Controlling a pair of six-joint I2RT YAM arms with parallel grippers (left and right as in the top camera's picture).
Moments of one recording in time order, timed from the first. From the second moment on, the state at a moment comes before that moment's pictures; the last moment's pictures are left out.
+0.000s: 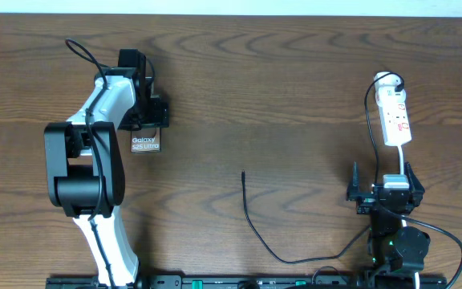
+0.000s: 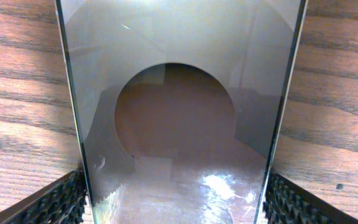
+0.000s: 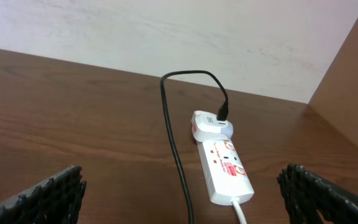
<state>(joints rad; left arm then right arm) 0.00 2.11 1.48 -0.83 -0.02 -0.07 -0.07 0.01 0.01 -0.07 0.00 -0.19</state>
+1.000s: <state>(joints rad) 0.00 2.11 1.48 -0.84 -0.02 -0.07 -0.07 0.01 0.01 -0.07 0.00 -0.19</state>
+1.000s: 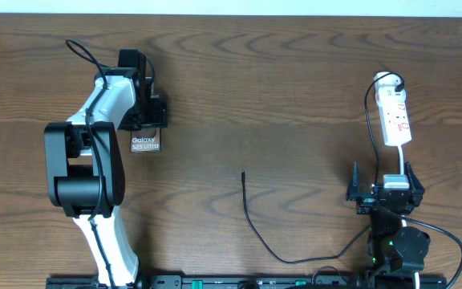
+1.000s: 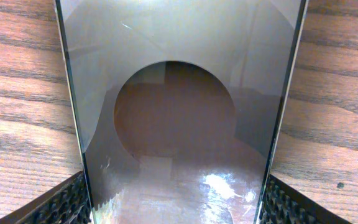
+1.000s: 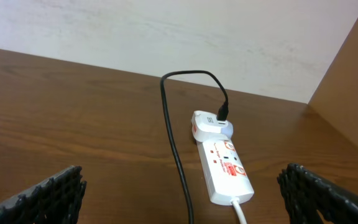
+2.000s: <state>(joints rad) 0.00 2.11 1.48 -0.84 -0.02 -0.07 -0.07 0.01 0.01 -0.07 0.00 -0.19</state>
